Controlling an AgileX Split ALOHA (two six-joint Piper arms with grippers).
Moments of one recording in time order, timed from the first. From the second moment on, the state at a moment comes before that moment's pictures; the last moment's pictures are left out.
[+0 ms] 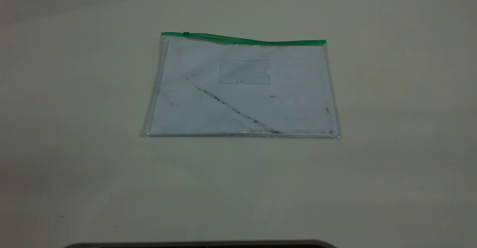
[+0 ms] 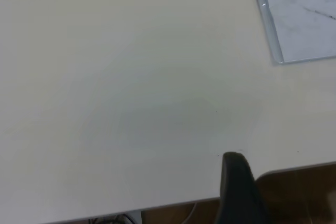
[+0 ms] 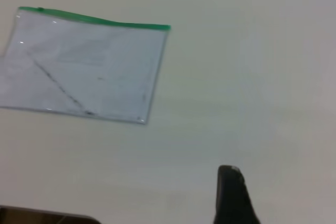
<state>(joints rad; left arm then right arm) -0.03 -0.02 -0.49 -0.04 1.14 0.12 0.03 -0.02 -0.48 0.15 1.12 -0.07</state>
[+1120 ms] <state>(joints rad) -0.03 1.41 -0.84 -0.22 0.39 0.26 0.05 1.38 -0.71 0.99 0.42 -1.16</state>
